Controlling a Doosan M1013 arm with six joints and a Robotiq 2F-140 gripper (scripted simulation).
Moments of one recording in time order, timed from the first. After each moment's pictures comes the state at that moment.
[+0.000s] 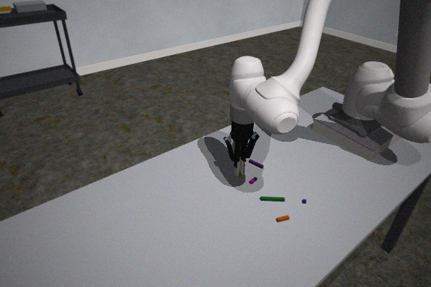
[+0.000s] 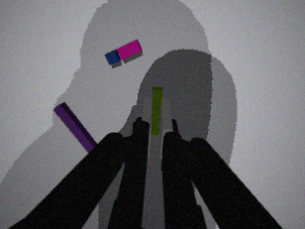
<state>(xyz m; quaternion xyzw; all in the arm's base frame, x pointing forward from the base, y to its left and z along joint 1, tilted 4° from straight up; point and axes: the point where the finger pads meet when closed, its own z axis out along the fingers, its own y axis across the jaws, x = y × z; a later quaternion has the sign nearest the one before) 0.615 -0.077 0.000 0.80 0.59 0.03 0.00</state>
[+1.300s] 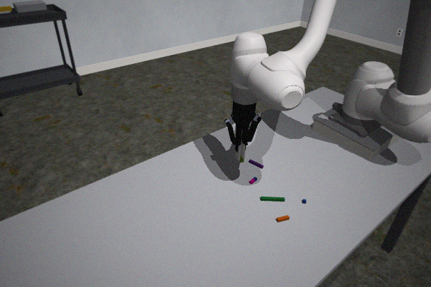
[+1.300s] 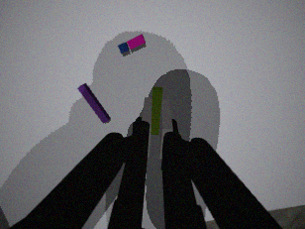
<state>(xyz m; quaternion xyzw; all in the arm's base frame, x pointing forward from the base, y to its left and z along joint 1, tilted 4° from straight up) 0.611 -0.079 0.071 0.80 0.59 0.03 0.00</state>
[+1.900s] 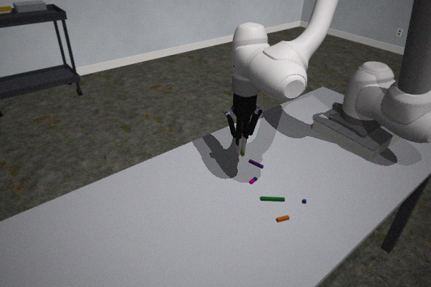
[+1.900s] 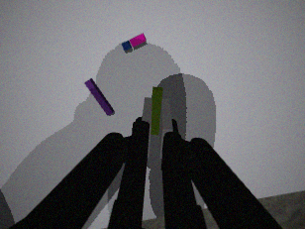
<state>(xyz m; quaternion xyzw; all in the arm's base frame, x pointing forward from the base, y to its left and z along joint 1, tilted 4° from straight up) 0.610 -0.080 0.099 0.81 0.59 0.03 0.00</state>
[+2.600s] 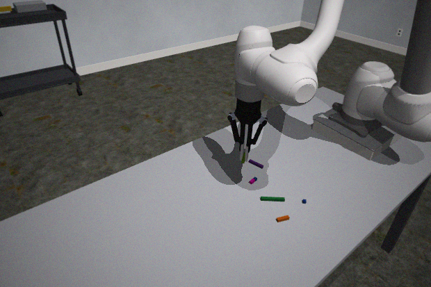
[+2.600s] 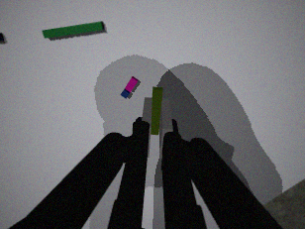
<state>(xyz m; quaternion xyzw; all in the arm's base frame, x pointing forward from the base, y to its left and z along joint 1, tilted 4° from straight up) 0.625 -0.042 0.102 0.94 0.34 0.04 -0.01</state>
